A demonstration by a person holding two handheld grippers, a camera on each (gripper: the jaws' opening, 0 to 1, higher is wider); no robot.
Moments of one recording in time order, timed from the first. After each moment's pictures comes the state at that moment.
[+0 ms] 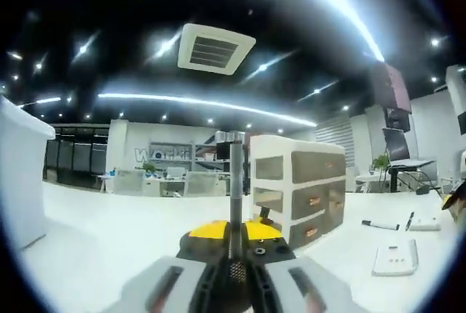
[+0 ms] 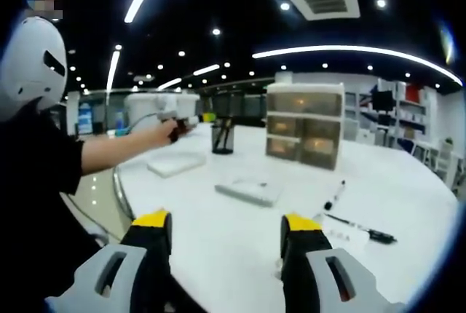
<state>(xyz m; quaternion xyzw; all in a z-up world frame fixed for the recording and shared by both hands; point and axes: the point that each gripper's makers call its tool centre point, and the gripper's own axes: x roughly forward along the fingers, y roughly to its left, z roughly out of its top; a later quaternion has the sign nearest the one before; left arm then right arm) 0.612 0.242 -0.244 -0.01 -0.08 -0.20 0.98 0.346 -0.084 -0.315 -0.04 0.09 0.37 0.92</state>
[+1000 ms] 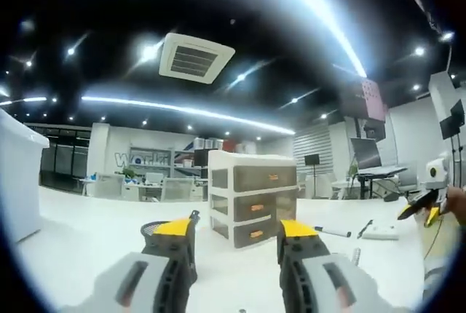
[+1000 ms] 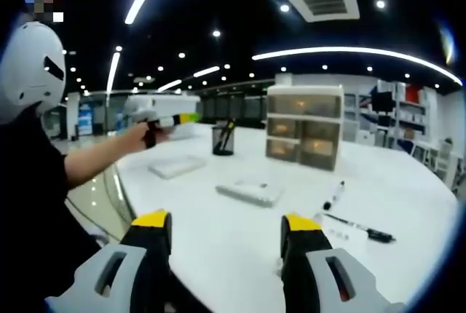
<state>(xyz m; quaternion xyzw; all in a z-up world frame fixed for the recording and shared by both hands) 0.501 0.199 -0.228 -0.02 -0.09 -0.27 0.96 0.343 -0.087 -0.313 -0.04 0.09 0.37 0.92</state>
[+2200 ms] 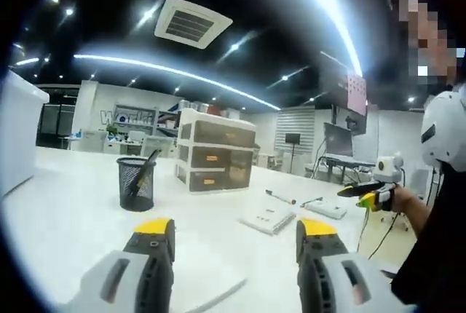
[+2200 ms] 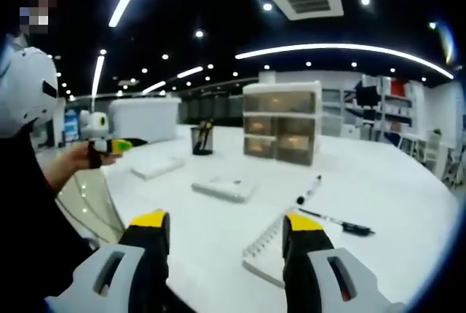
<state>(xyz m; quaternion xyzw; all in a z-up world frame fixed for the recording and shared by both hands) 0.407 0.181 -0.288 -0.05 0.02 -0.32 0.94 0.358 -0.124 -0.313 -0.02 0.09 0.33 0.94</state>
